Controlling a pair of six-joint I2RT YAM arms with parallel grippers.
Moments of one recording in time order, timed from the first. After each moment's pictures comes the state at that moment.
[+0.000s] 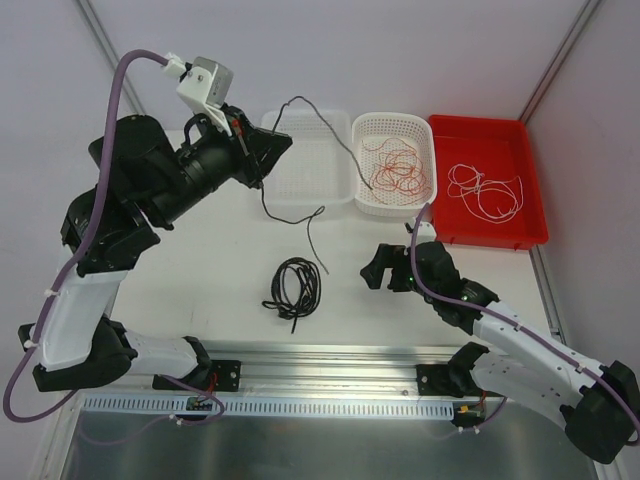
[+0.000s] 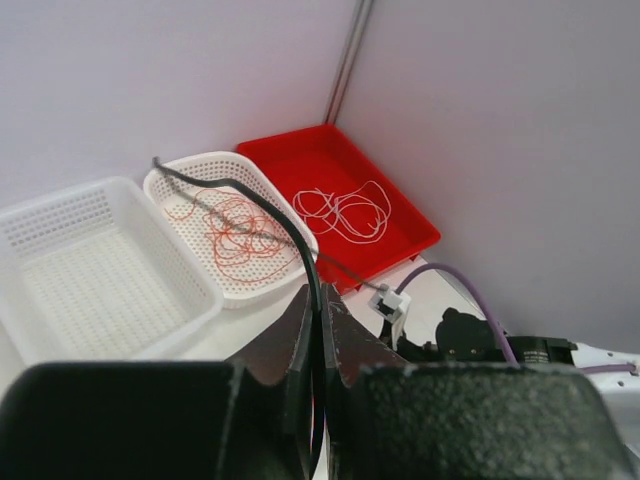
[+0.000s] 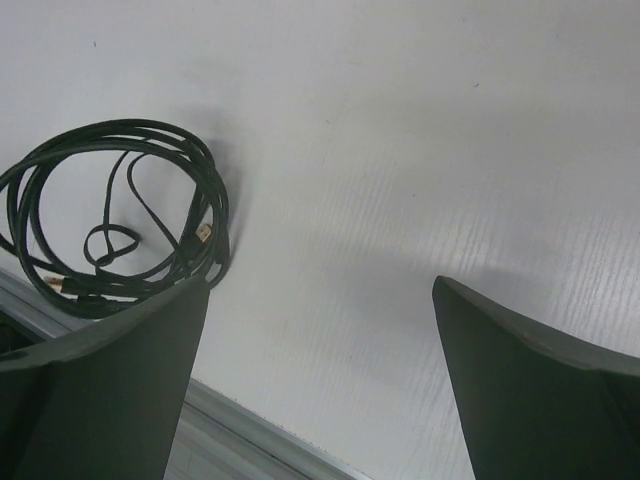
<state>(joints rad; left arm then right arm) -0.91 1.28 2.10 -0.80 -0.17 -0.25 0.72 0.86 0.53 -0.23 0.09 0.60</state>
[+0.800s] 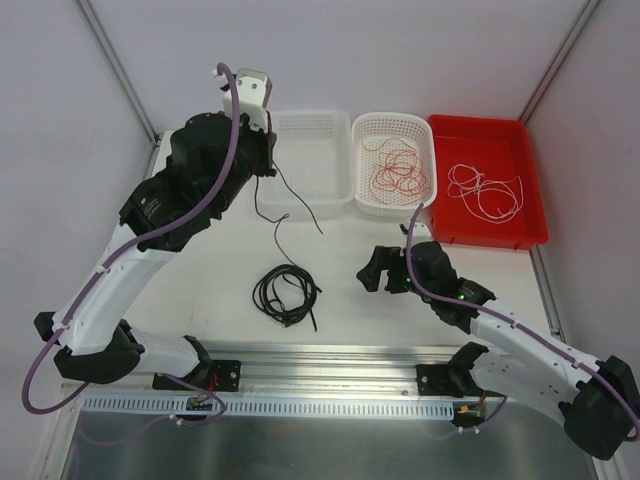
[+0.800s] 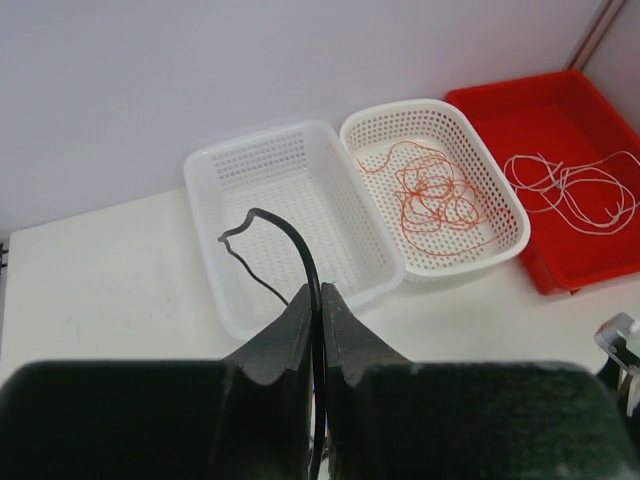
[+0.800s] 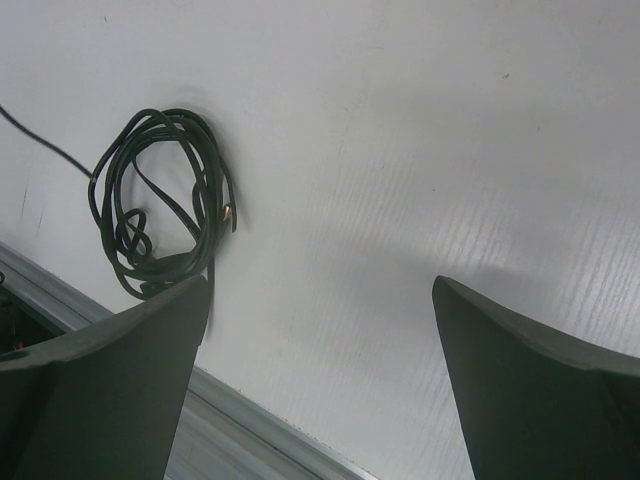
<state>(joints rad) -0.85 1.31 1.87 -0.75 -0.51 -0.08 0.72 0.89 0.53 -0.20 0.04 0.59</state>
